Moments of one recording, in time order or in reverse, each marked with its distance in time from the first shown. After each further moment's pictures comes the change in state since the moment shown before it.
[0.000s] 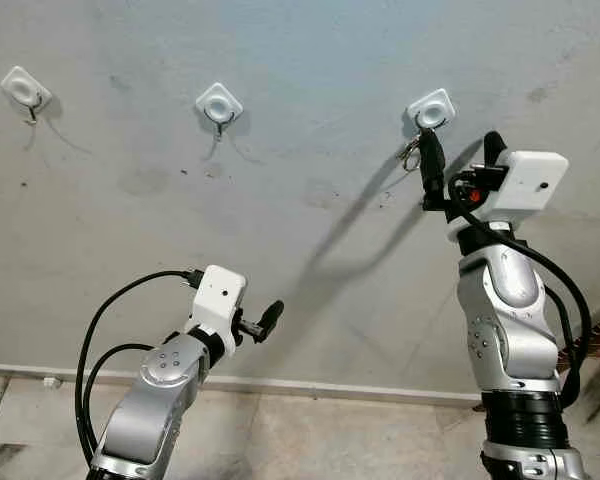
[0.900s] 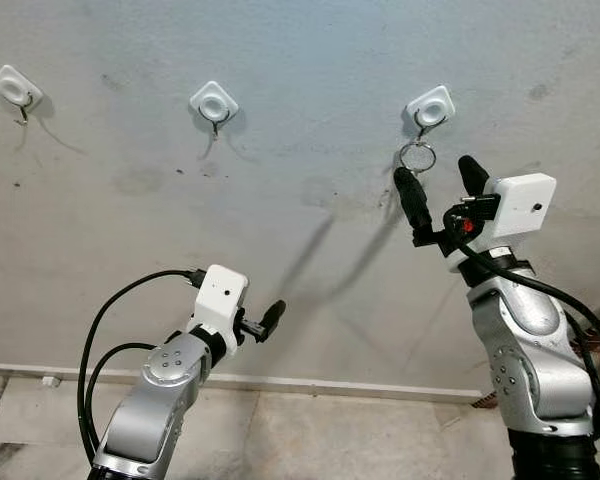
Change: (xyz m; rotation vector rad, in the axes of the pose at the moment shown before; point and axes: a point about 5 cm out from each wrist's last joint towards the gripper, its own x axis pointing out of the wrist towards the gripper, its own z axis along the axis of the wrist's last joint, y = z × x) left arm 0.002 0.000 0.004 0.000 -0.028 0.005; right arm -0.028 0.006 0.005 -0.023 0.104 0.153
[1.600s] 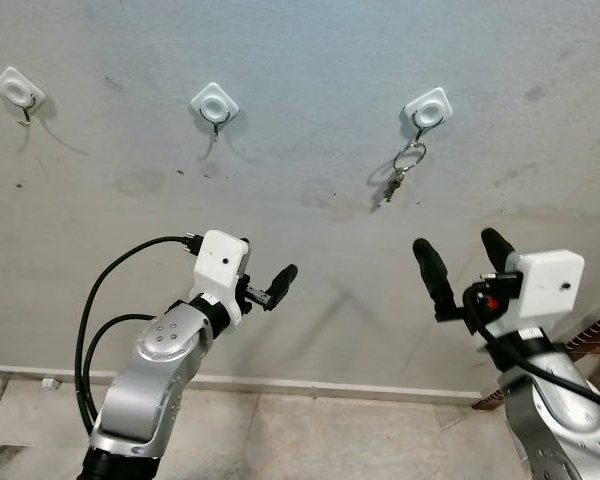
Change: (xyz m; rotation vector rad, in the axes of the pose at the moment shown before) left arm -0.004 0.001 0.042 0.003 -0.154 -0.076; right arm -0.076 0.007 -0.011 -0.014 0.198 -0.099
